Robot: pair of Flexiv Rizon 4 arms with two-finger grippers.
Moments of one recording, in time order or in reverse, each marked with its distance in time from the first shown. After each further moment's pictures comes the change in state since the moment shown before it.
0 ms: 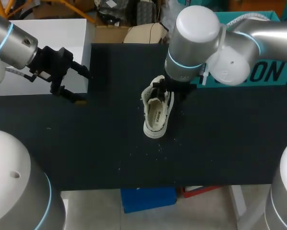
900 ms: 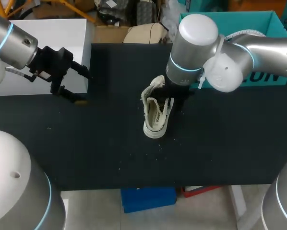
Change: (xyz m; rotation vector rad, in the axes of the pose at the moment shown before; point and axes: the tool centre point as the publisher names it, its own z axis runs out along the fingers) left arm 0.000 0.000 0.000 0.000 0.000 0.000; right arm -0.006 -0.001 0.057 0.094 0.038 -0.012
